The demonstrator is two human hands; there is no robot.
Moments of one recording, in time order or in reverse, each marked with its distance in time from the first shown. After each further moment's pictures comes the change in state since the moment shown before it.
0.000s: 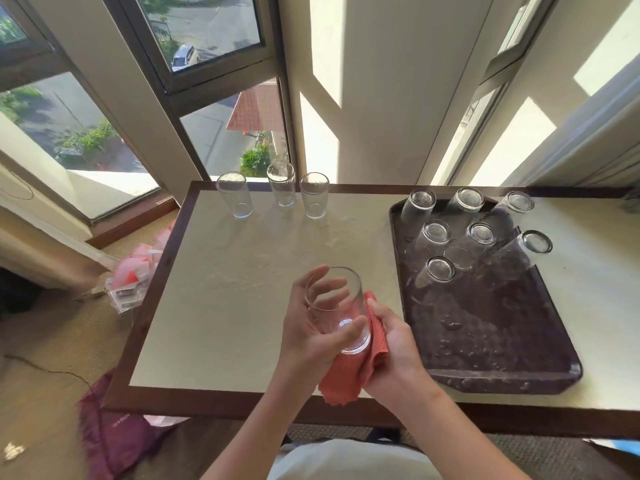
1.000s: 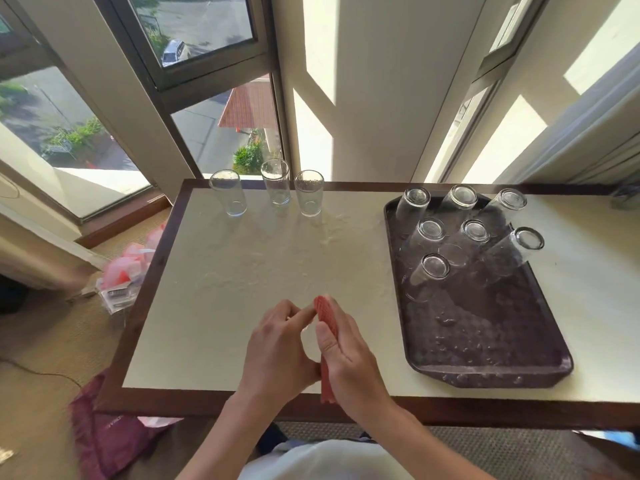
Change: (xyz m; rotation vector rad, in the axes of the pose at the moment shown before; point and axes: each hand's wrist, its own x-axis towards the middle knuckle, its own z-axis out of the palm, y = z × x) left_hand -0.009 -0.005 -0.047 1.204 -0.165 0.152; right_hand -0.002 0.046 -0.001 -1.187 -0.042 -0.665
